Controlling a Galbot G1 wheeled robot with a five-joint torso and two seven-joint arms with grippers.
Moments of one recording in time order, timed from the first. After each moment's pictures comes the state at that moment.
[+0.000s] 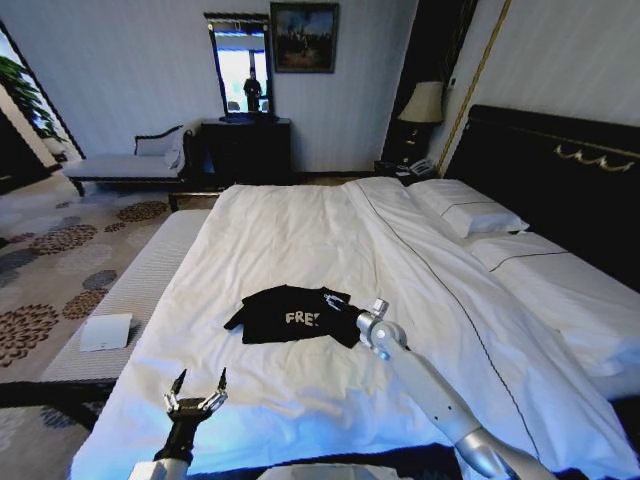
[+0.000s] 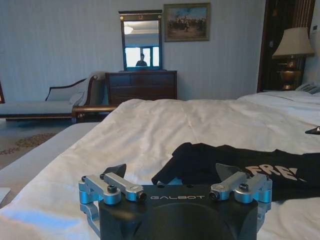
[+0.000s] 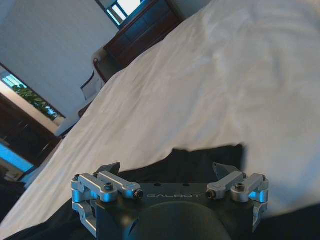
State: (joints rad) left arm 2.08 -1.44 -0.66 -2.20 -0.18 -0.23 -0.01; right arm -0.80 1.14 0.08 1.31 1.15 -0.25 -0.05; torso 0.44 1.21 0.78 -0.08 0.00
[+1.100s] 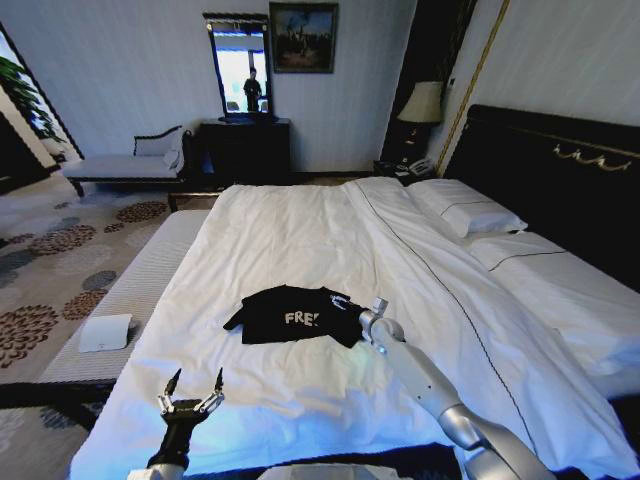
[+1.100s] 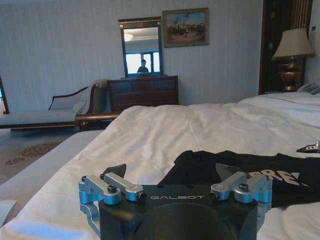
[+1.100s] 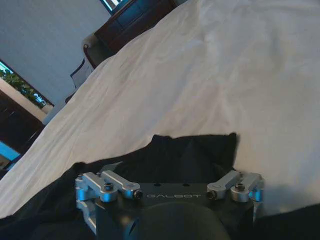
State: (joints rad) left arm 2.10 -1.46 -0.67 -2.24 -0.12 -0.24 -0.02; right arm -0.72 1.22 0.06 1.13 1.06 -0.25 -0.10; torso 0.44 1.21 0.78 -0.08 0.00
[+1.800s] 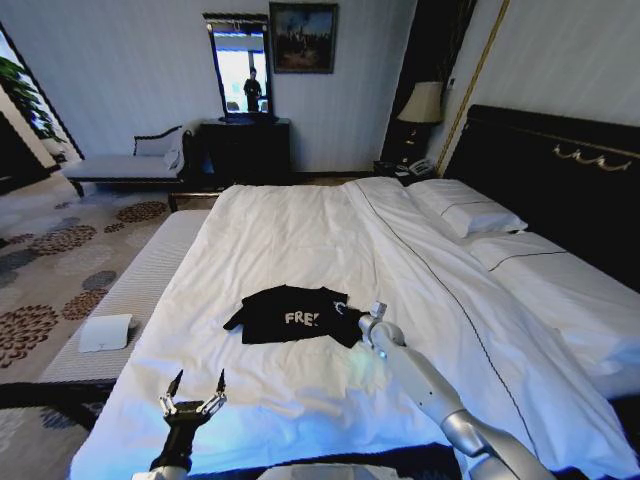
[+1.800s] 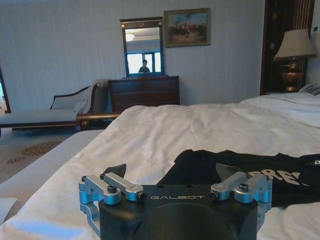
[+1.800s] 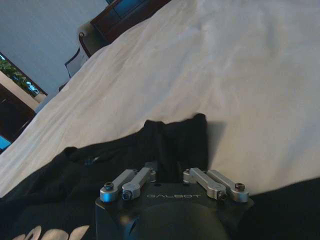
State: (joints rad) left arm 2.10 -1.47 -0.66 -2.23 -0.13 -0.25 -0.02; right arm -0.74 1.22 0.05 1.13 1.02 -0.26 -0.09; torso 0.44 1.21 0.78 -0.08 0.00
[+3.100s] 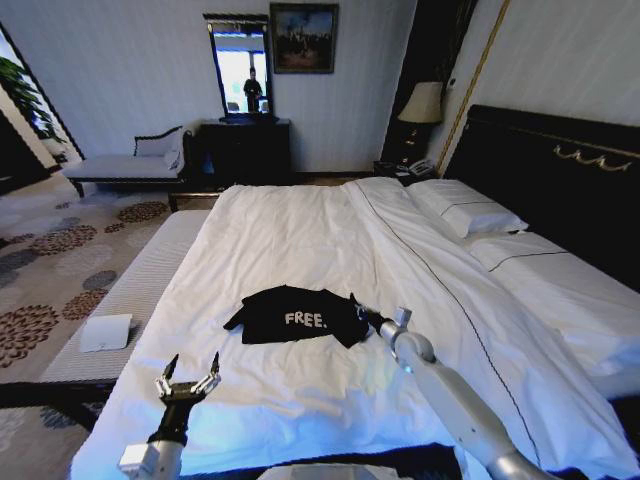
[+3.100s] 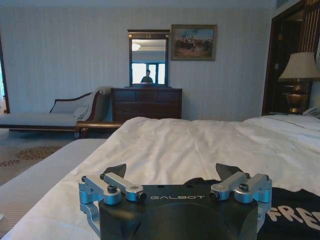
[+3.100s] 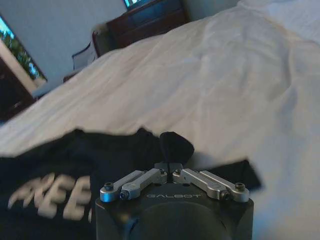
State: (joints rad) left arm 1.95 -1.36 -0.71 -2.24 -0.30 -0.13 -0.04; right arm -1.02 1.04 0.16 1.49 0.86 -0.22 -0.08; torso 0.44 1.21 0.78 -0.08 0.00
